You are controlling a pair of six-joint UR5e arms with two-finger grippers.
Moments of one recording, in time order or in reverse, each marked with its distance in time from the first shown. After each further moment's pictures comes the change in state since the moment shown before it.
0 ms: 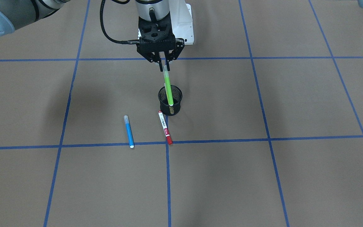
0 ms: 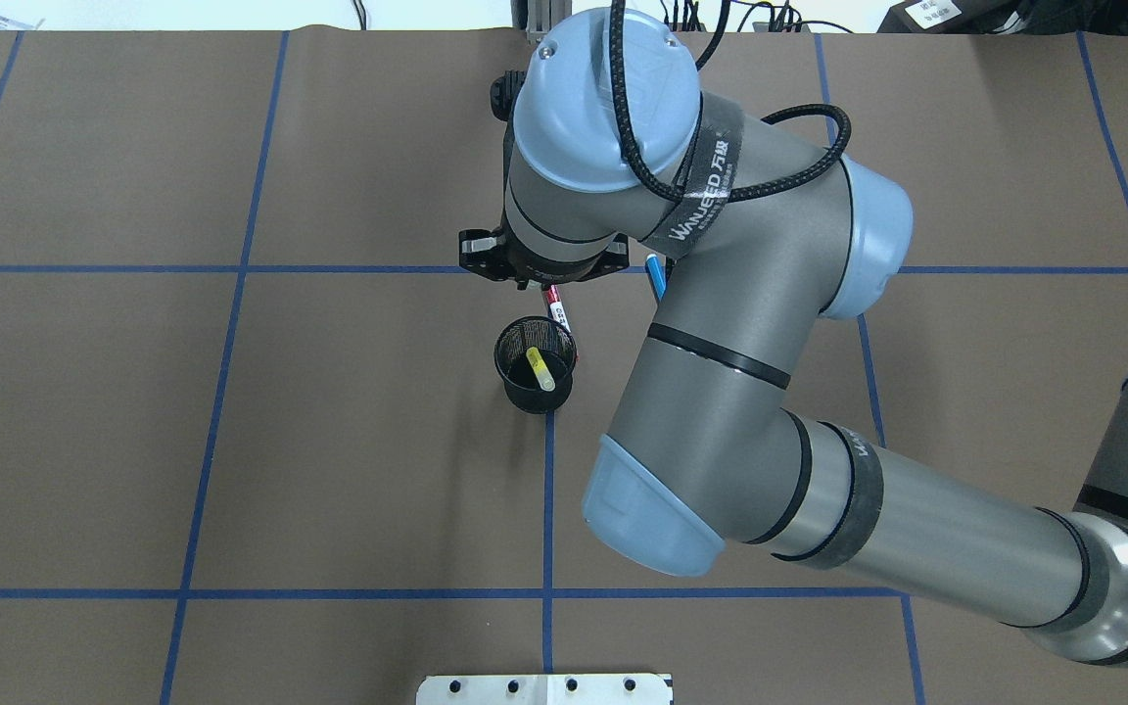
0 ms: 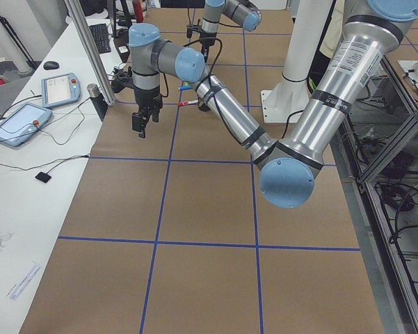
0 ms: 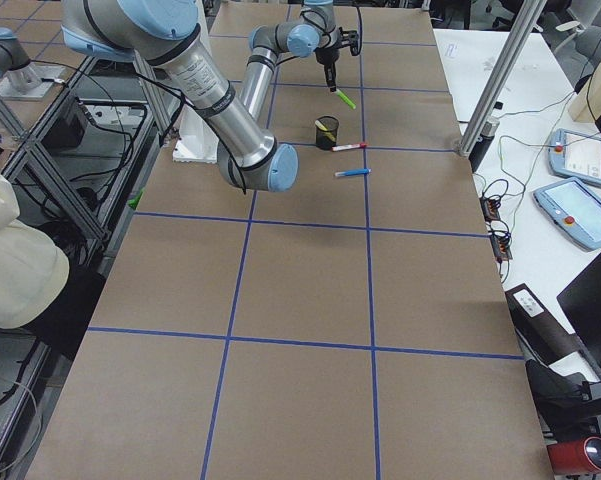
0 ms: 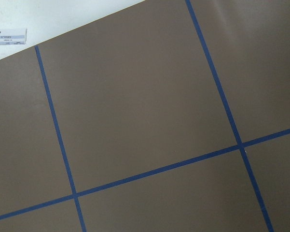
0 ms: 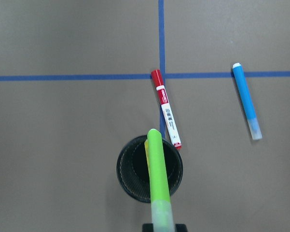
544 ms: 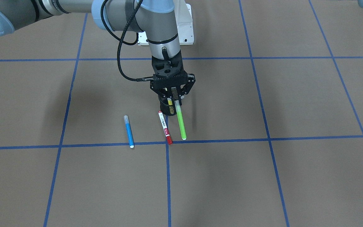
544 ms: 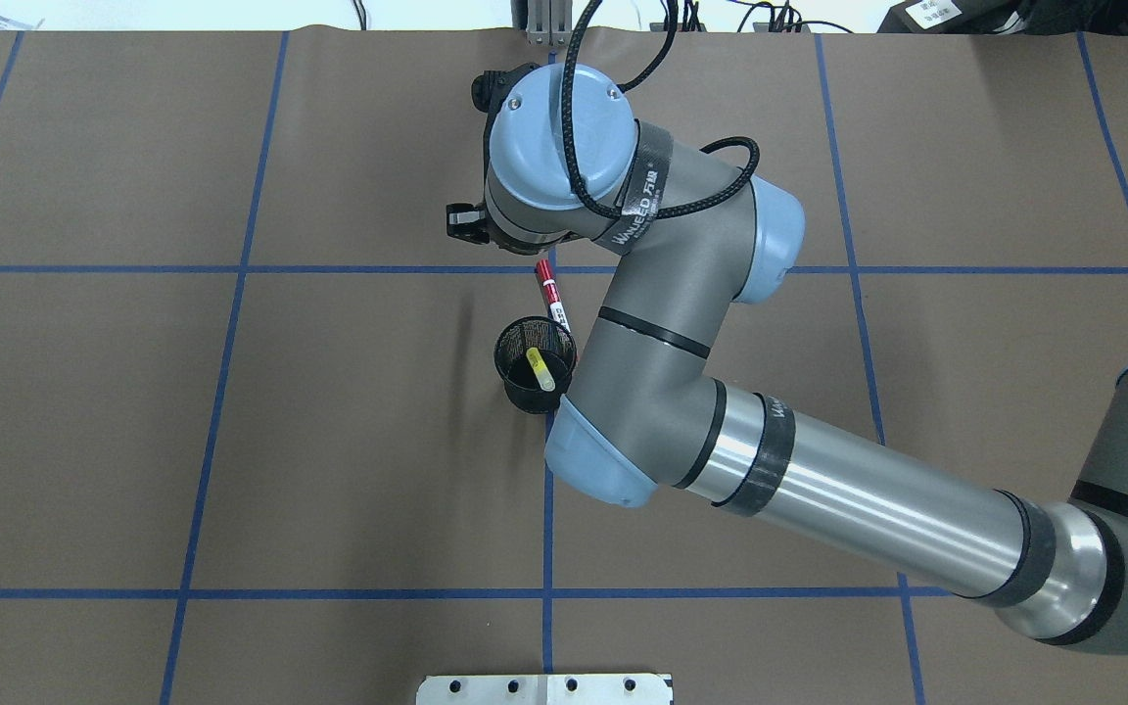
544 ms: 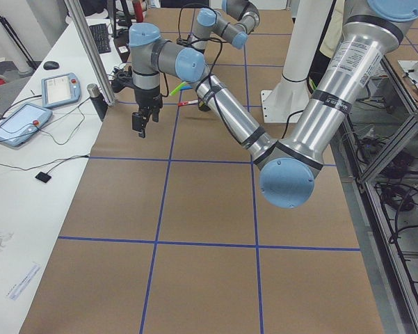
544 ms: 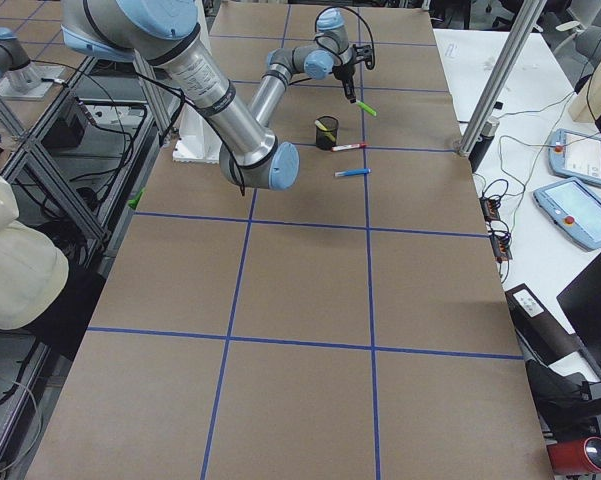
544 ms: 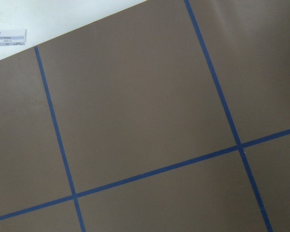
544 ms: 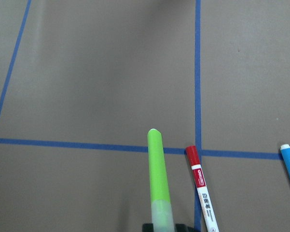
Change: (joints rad) left arm 0.000 0.000 -0.001 -0.003 0.000 -0.002; right arm 0.002 0.025 -0.251 0.262 -0.113 -0.012
